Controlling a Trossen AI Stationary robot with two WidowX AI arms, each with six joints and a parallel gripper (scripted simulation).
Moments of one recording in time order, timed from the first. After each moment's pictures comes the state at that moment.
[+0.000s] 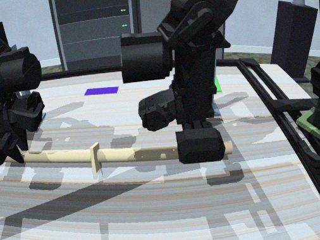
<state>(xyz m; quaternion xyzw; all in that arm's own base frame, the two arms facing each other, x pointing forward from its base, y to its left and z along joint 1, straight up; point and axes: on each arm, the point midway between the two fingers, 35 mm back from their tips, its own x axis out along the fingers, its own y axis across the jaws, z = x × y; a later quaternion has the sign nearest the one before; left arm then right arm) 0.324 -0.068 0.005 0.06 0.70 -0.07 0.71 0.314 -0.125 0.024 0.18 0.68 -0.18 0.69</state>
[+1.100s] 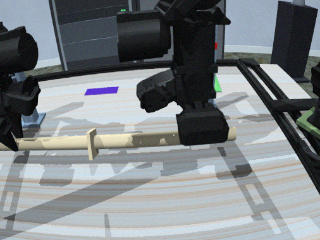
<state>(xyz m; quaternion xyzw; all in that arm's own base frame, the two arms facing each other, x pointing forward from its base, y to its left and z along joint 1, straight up) 0.326 -0.068 0.038 0.07 0.70 -0.06 0.71 0.313 -0.125 0.057 0.17 0.69 -0.18 0.68</state>
